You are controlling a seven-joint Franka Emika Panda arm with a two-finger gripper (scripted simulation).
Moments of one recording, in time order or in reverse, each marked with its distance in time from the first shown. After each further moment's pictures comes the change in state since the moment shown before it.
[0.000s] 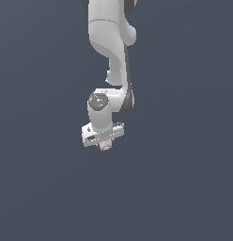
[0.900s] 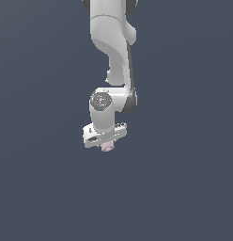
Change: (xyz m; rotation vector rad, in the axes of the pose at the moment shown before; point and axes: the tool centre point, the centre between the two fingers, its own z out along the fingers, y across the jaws) arm 0.017 -0.006 -0.015 0.000 0.000 -0.001
